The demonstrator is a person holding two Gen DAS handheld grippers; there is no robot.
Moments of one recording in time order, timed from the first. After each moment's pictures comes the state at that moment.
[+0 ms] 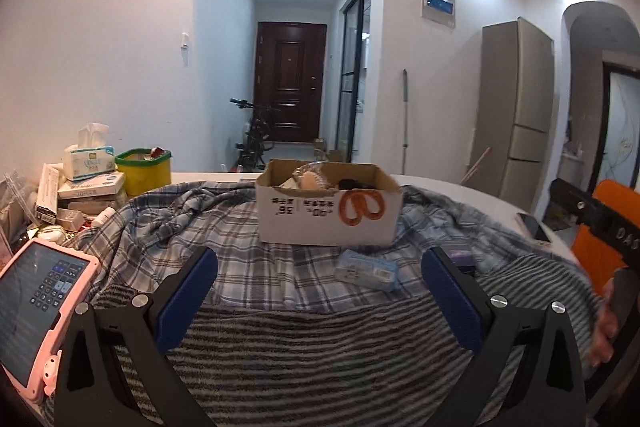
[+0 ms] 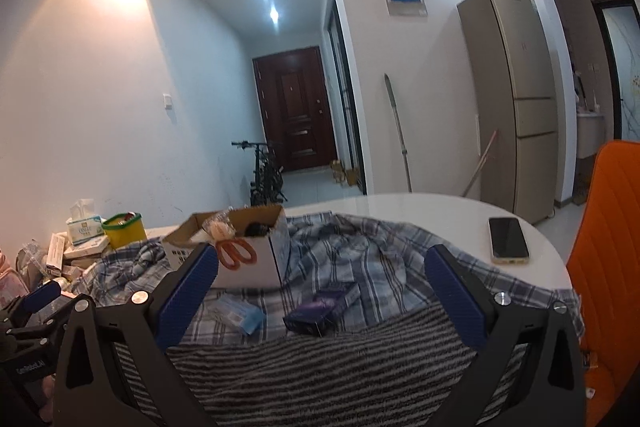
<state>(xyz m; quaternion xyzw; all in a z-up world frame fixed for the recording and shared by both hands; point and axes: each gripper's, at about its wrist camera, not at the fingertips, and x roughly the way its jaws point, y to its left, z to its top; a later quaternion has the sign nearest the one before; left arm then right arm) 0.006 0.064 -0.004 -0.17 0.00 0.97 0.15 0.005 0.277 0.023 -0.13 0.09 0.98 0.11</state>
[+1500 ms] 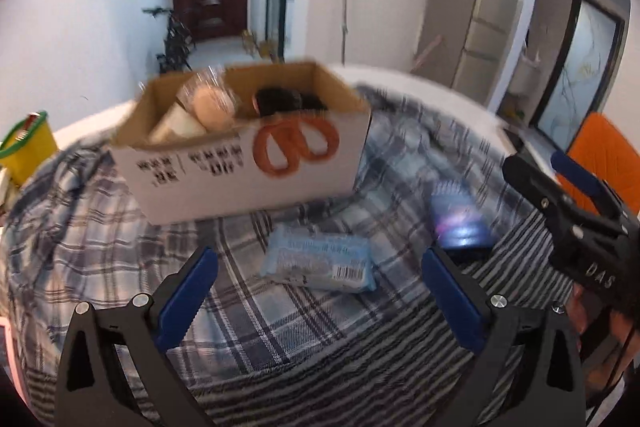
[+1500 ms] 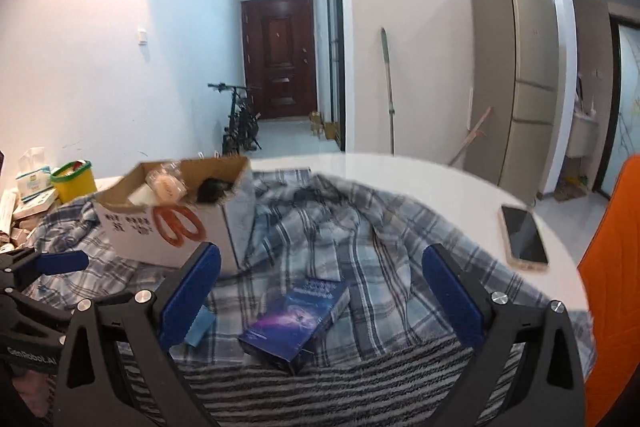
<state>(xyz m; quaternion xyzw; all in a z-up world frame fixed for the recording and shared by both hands) -0.148 0.153 -0.046 -0.39 0.07 0.87 0.29 -0.101 0.290 -0.023 -0.24 0.06 0.96 0.14</state>
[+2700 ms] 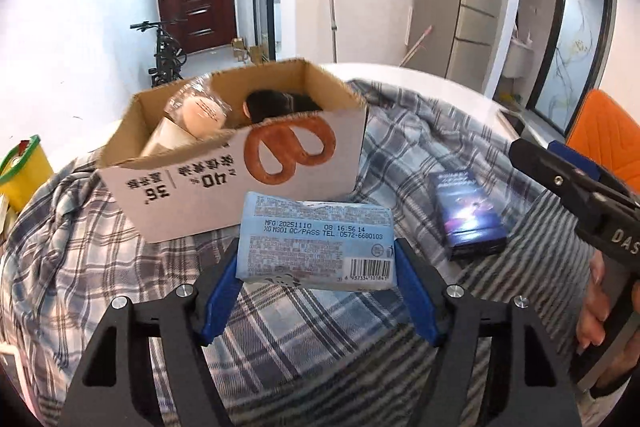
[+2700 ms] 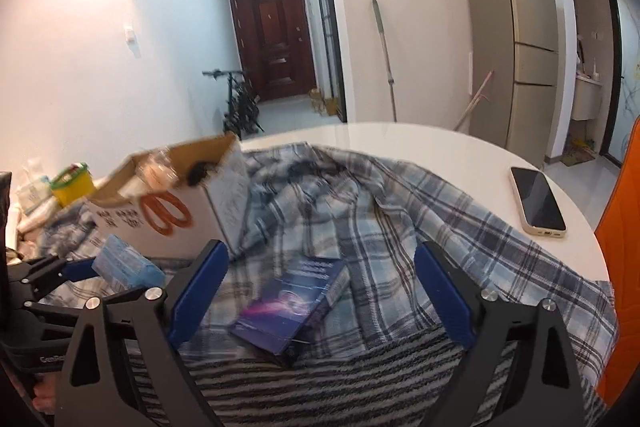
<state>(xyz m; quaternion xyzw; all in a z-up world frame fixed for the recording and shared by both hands) -0.144 0.154 -0.039 -0.36 0.10 0.88 0.29 -0.094 0.304 -0.021 -0.24 0.11 0.96 0.11</state>
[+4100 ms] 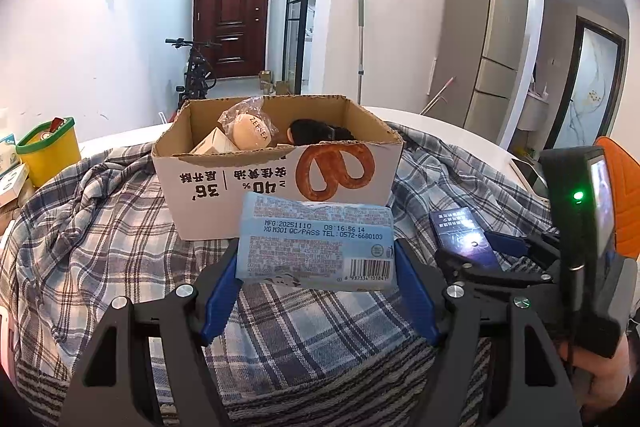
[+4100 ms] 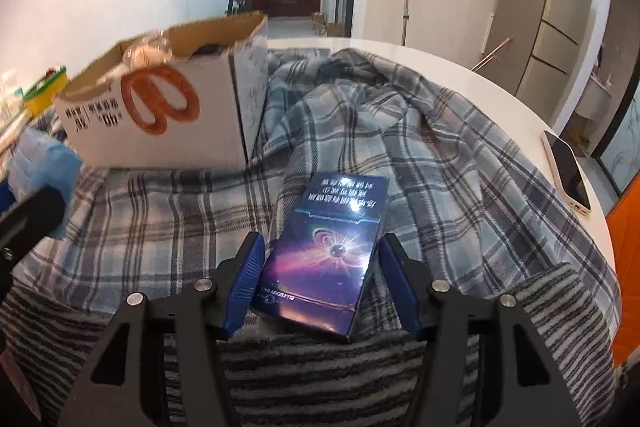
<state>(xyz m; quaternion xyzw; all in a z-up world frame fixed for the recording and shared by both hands) -0.134 0.120 -0.043 -0.31 0.04 0.92 0.26 -0.161 0.253 -0.084 -0.42 0.03 0.90 0.13</state>
